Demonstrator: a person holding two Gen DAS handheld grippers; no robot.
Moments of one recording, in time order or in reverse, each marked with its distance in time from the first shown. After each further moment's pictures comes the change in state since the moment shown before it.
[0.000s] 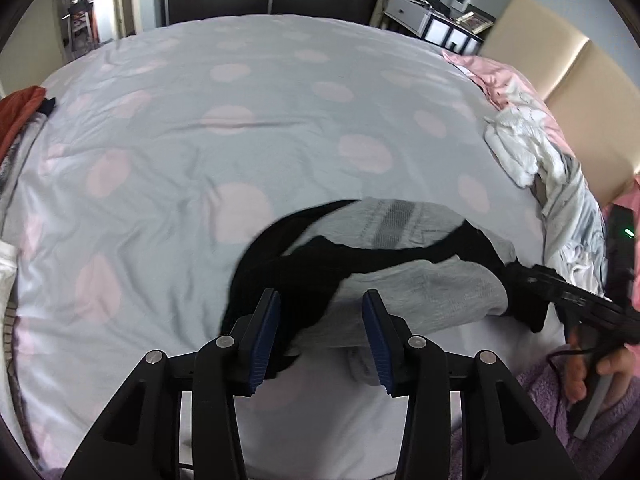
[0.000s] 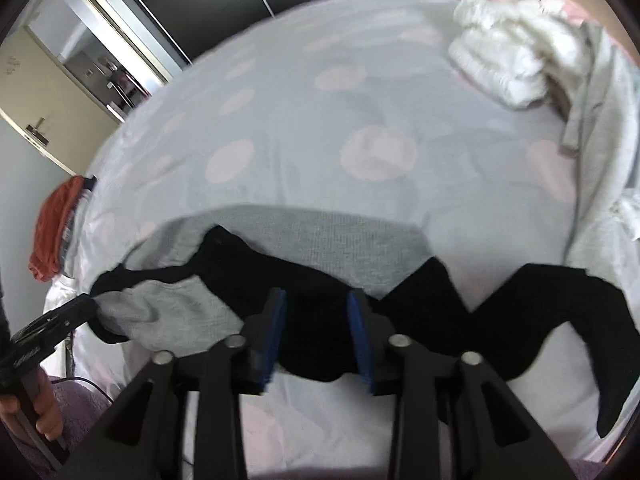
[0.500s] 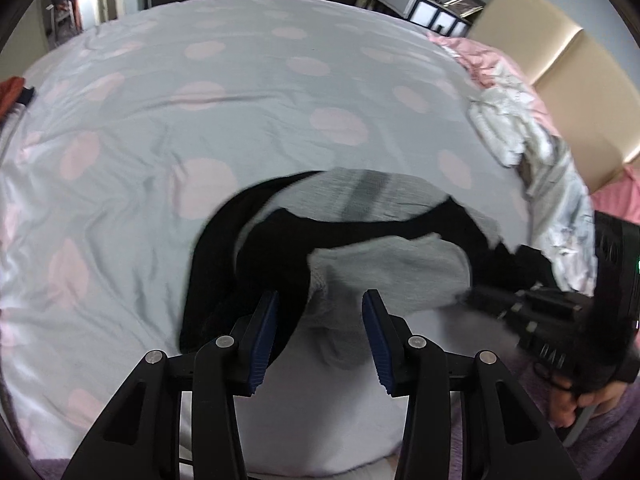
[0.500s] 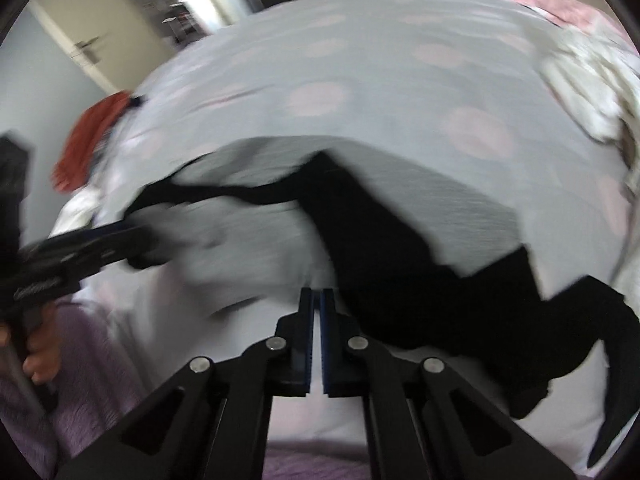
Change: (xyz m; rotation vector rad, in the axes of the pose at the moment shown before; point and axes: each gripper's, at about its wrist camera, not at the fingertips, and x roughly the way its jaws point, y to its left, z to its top) left arm 0.002 -0.018 -0.011 -0.004 0.063 -0.098; right arm -0.007 0.066 -0.043 -0.288 0.053 0.141
